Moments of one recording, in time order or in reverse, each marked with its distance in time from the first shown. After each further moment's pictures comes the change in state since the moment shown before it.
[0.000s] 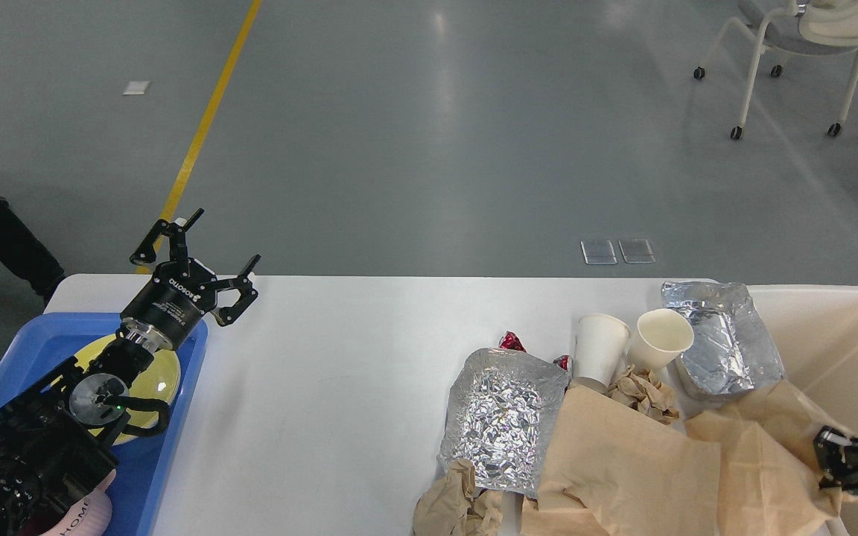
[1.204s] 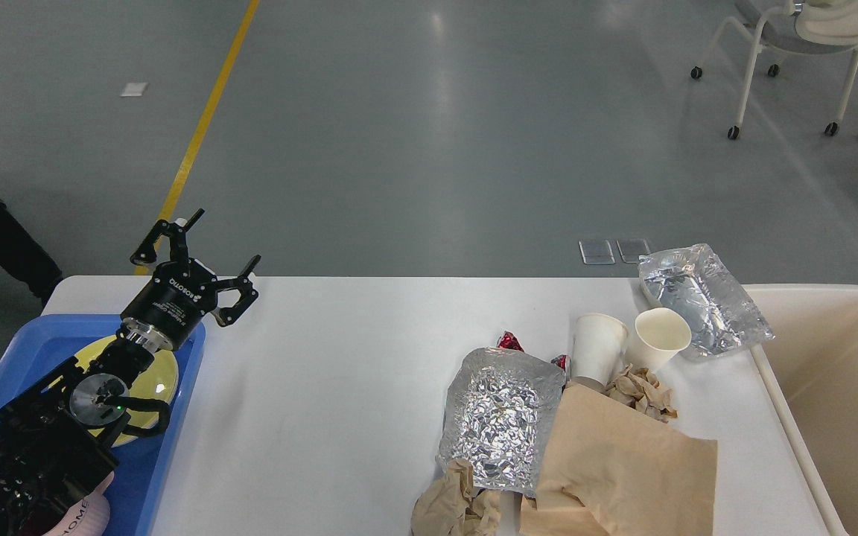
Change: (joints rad) left arm 0.000 0.000 0.001 0.000 0.000 0.000 0.001; right arm 0.313 -0.328 -0.147 -0.425 -0.662 0.105 0.006
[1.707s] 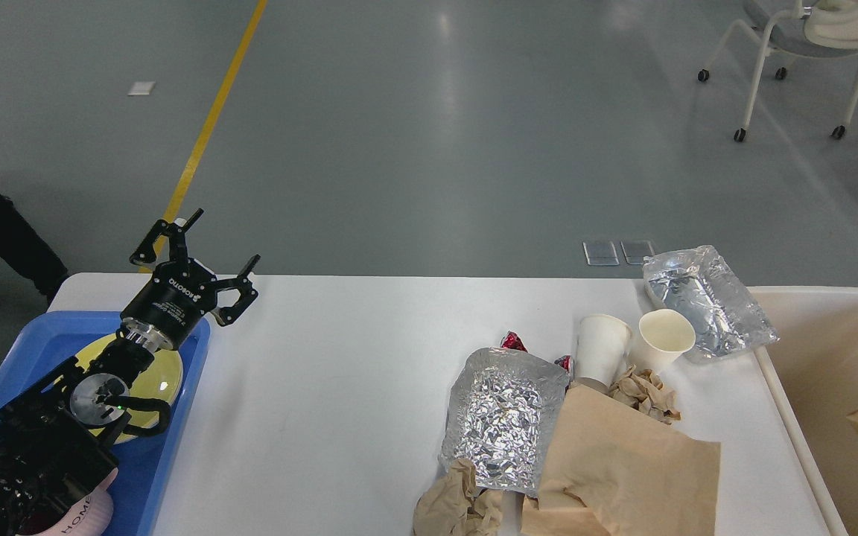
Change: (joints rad) left arm 0.000 0.000 0.000 0.000 0.000 0.000 -0.002; right arm -1.157 0.450 0.743 -0.552 0.375 -0.324 -0.005
